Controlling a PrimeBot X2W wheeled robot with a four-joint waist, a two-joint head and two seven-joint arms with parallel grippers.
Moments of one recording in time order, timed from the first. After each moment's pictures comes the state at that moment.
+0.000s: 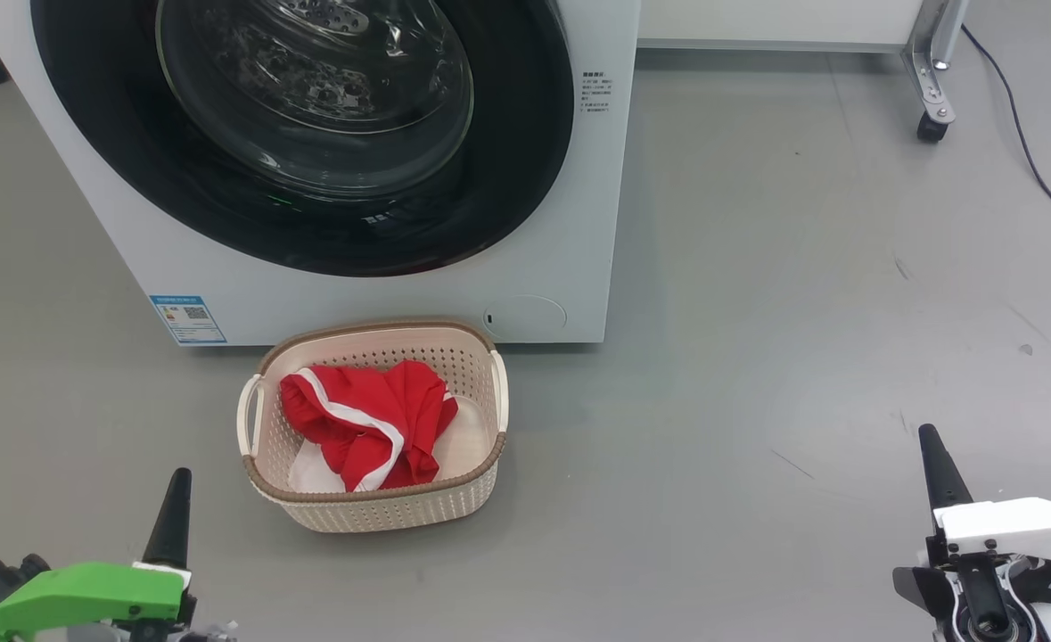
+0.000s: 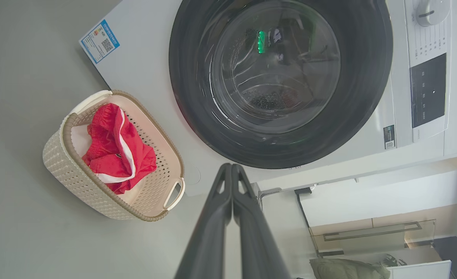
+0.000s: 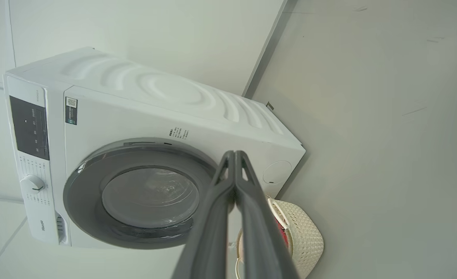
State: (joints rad) left arm -0.03 0.10 -0.03 0.27 -1.43 -0.13 0.01; right arm 0.00 -0.10 0.01 0.19 1.39 0.06 -0.04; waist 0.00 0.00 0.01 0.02
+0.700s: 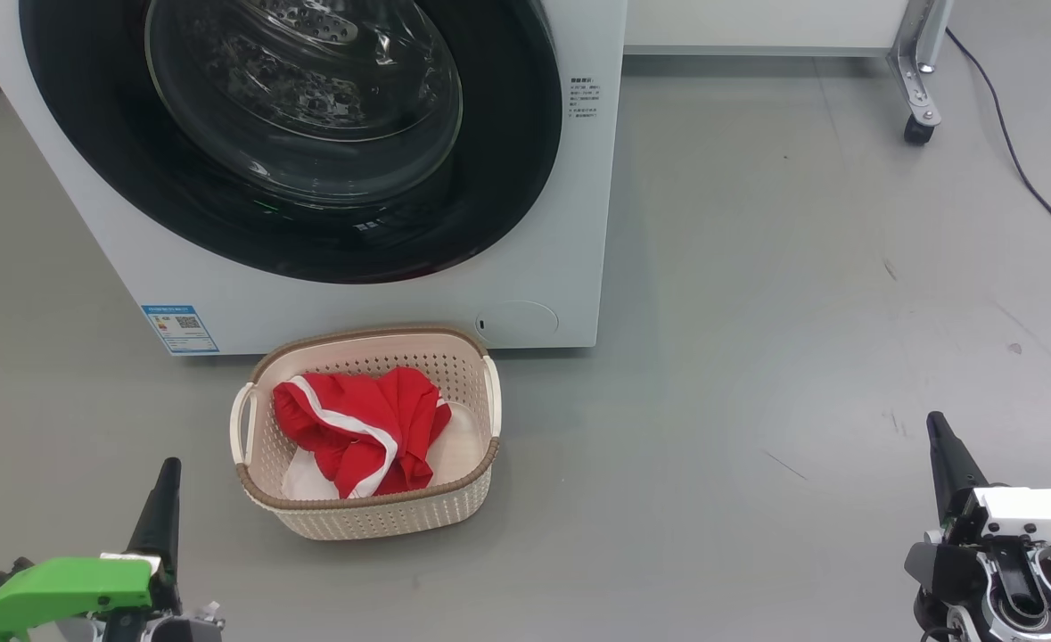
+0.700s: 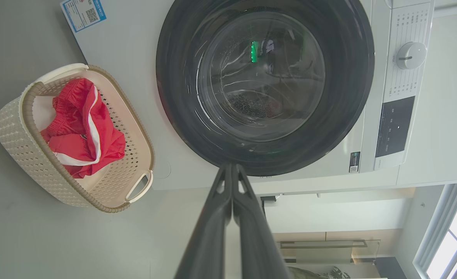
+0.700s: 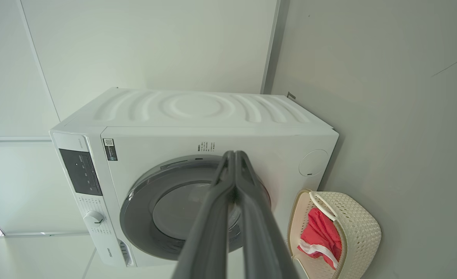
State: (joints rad) left arm -0.05 0.07 0.04 0.28 -1.62 -0.13 0.08; right arm -0.04 -0.11 -0.02 0.24 1.69 0.11 0.01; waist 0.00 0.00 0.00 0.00
